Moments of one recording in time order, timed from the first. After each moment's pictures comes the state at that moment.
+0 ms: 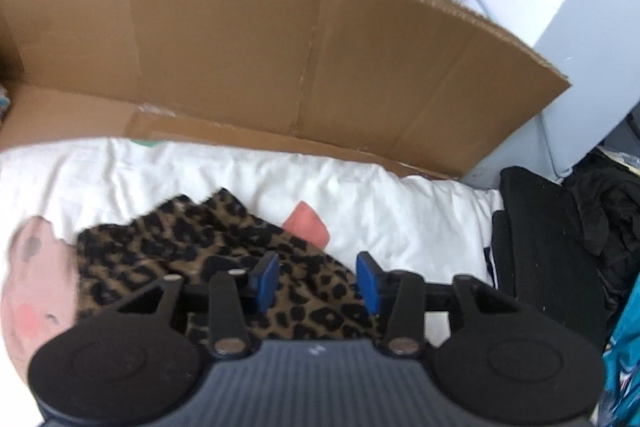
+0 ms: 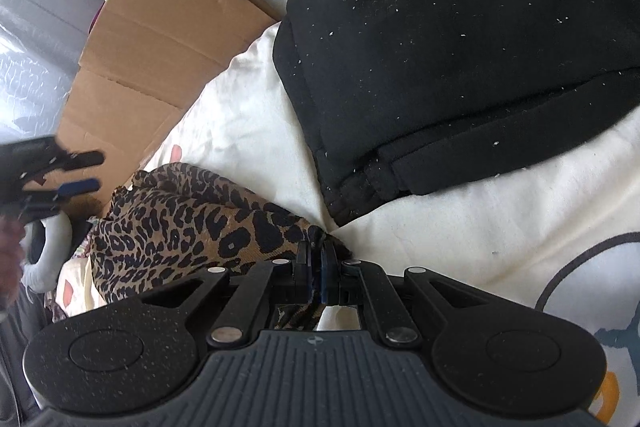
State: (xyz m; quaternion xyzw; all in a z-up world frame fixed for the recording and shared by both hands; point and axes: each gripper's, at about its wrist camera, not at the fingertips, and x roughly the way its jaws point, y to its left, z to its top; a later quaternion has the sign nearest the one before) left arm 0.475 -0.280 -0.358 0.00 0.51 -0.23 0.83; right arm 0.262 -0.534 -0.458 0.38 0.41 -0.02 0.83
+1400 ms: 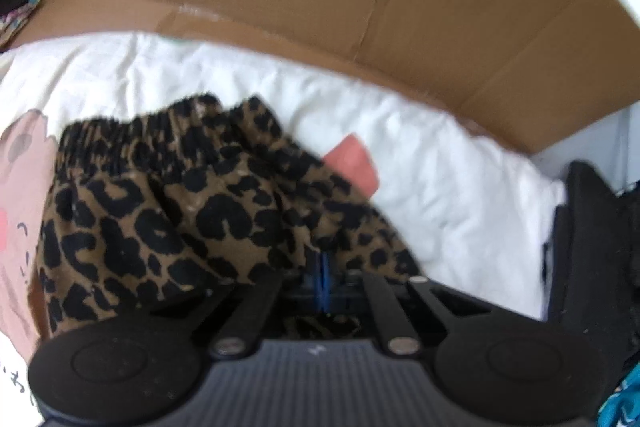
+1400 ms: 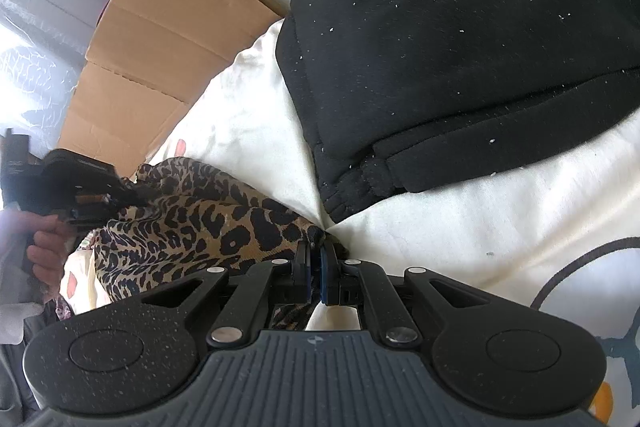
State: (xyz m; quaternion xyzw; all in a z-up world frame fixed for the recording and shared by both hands) left arm 0.463 -0.269 -0.410 -0.03 0.56 -0.15 0.81; right arm 0.263 -0.534 -0.465 0.38 0.40 -0.01 0.83
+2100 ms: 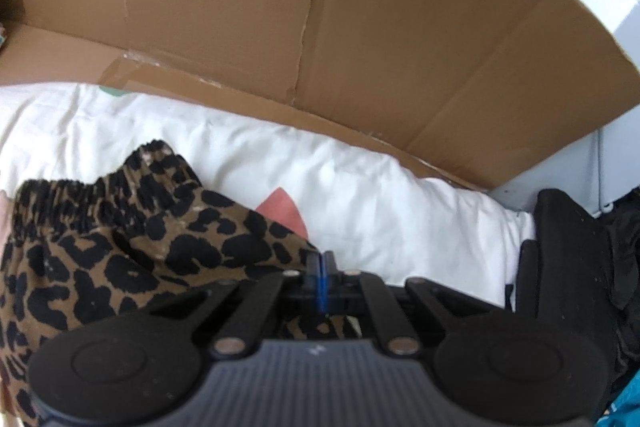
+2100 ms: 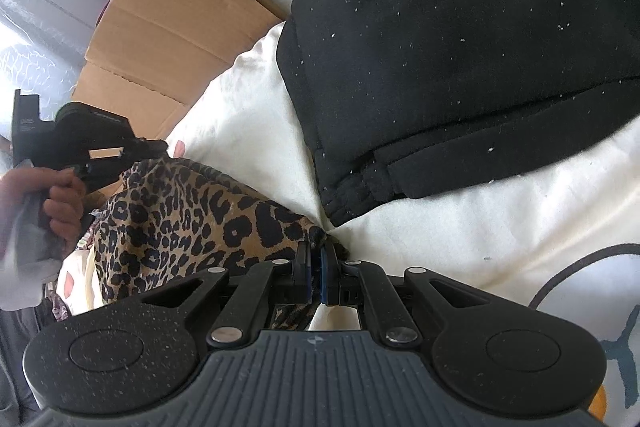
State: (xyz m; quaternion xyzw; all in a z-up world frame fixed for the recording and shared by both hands) left arm 0.476 -0.313 -0.421 -0.04 0.53 -0.18 0.83; right arm 0.254 -0.533 -0.461 0.38 0.40 -0.02 0.83
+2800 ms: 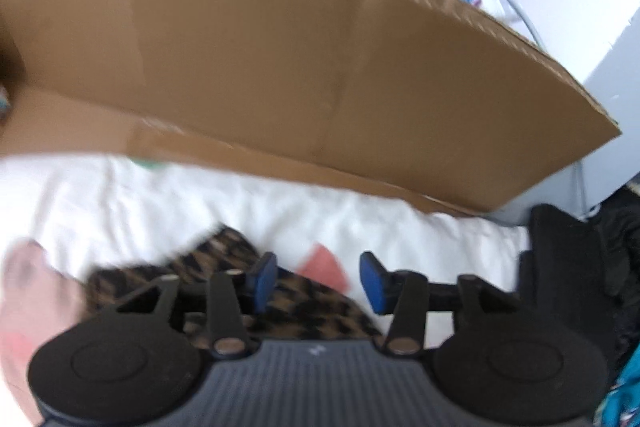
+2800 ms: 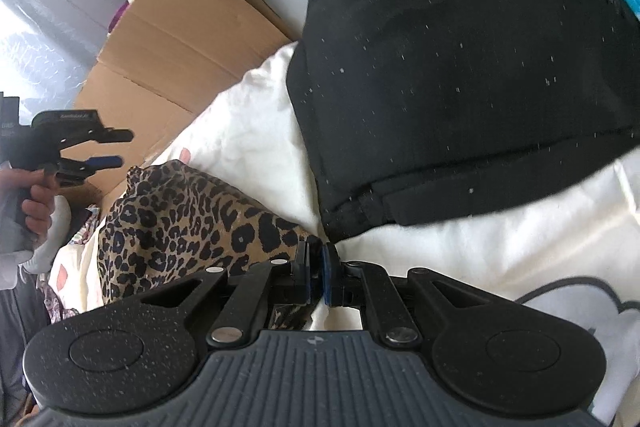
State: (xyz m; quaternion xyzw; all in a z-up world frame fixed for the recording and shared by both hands) left arm 0.489 -0.266 -0.371 0.02 0.49 -0.20 0.85; right arm 0.246 -0.541 -0.436 0.34 0.39 -0.02 0.85
